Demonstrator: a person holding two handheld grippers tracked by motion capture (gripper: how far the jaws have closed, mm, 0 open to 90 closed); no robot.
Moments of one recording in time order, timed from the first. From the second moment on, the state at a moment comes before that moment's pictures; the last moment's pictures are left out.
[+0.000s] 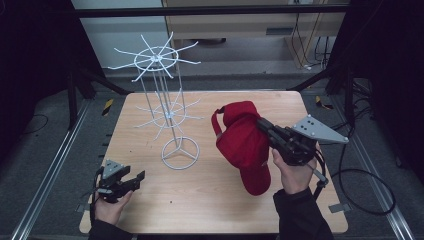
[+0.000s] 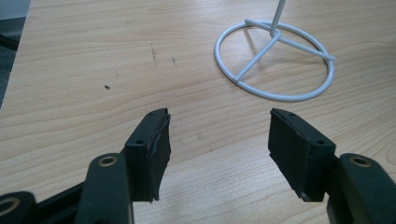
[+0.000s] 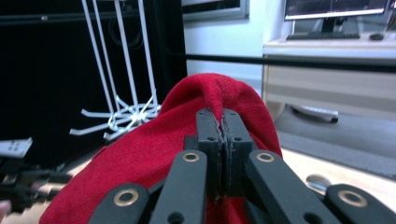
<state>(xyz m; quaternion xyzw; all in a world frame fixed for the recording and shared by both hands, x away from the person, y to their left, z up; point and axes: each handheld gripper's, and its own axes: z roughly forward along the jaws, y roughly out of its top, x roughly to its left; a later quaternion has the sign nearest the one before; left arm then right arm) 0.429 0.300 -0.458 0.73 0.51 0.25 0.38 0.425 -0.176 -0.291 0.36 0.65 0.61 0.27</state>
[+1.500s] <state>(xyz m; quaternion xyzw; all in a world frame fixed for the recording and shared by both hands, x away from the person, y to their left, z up) 0.429 0.299 -0.458 0.73 0.51 0.25 0.38 0.457 -0.147 -0.174 0.31 0.53 0.71 0.36</state>
